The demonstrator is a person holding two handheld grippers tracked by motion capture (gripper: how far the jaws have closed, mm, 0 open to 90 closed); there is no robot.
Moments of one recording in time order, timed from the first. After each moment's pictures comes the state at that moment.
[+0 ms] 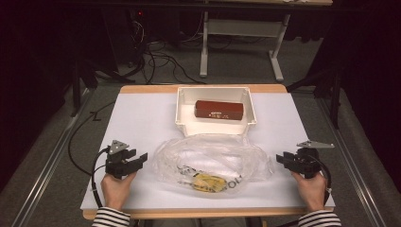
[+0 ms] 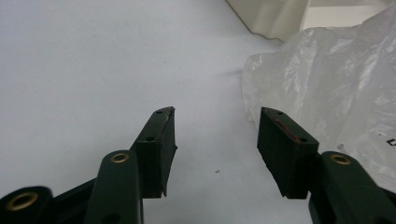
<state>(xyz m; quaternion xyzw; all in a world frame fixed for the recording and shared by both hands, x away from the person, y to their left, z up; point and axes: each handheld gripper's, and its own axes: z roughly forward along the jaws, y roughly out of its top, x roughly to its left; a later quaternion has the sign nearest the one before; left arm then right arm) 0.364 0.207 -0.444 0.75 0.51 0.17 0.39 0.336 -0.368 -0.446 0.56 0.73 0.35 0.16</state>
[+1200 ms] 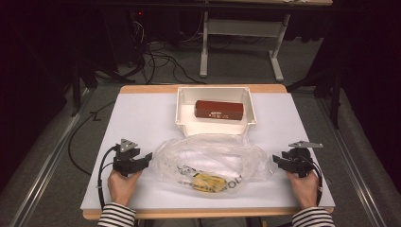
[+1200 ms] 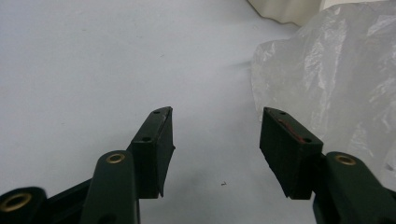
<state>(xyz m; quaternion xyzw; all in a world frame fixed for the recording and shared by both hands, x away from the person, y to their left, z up) 0.375 0.191 -0.456 0.76 0.50 0.19 0.37 0.346 -0.355 -0.462 0.57 0.74 0.30 0.20</state>
